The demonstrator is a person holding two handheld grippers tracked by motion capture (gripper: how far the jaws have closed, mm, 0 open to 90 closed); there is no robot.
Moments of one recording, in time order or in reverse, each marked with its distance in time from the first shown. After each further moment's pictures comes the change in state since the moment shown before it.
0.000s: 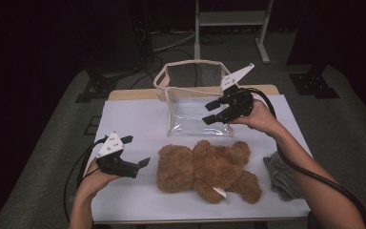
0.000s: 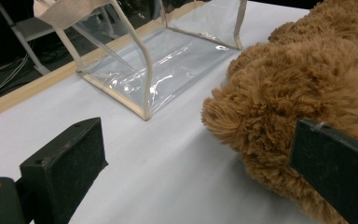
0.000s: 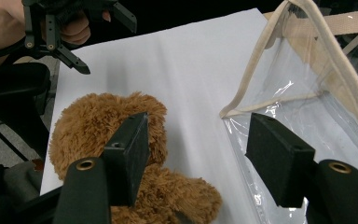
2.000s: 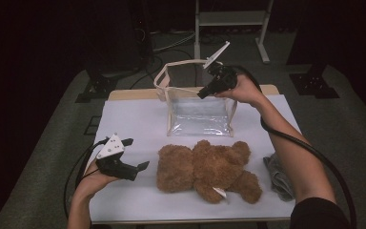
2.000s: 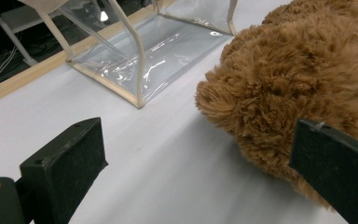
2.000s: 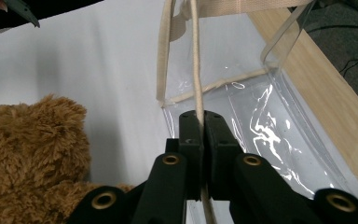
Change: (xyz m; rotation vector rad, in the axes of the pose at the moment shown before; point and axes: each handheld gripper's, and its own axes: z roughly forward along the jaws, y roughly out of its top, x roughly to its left) left arm 0.000 -0.005 0.001 0.035 -0.033 0.008; right arm -0.084 0.040 0.034 0.194 -0.056 0.076
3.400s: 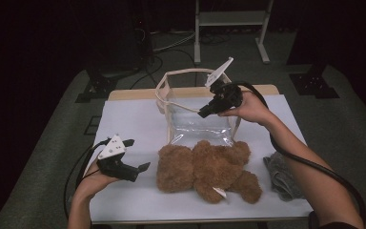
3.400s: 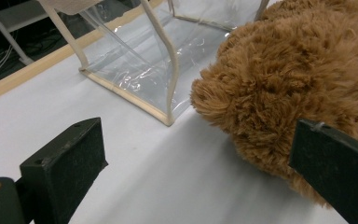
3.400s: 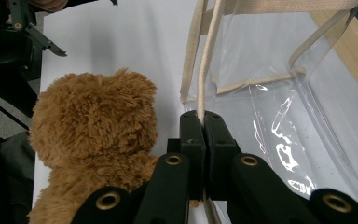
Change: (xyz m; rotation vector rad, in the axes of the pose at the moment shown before) left arm -0.002 0.000 0.001 0.011 -0.010 0.011; right arm 0.069 -0.023 -0.010 0.008 0.063 -0.075
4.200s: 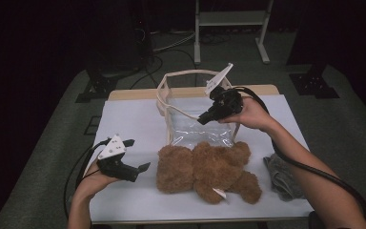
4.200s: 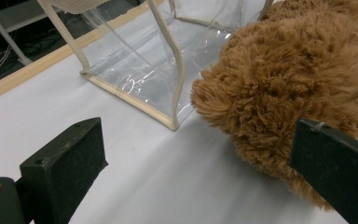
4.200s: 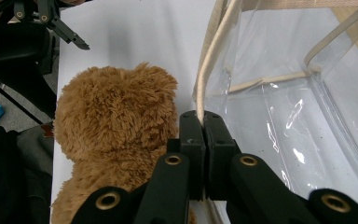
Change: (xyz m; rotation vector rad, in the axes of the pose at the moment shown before) left arm 0.000 0.000 0.000 0.004 -0.003 0.005; right arm 0.019 -0.004 0.001 0.005 0.026 -0.020
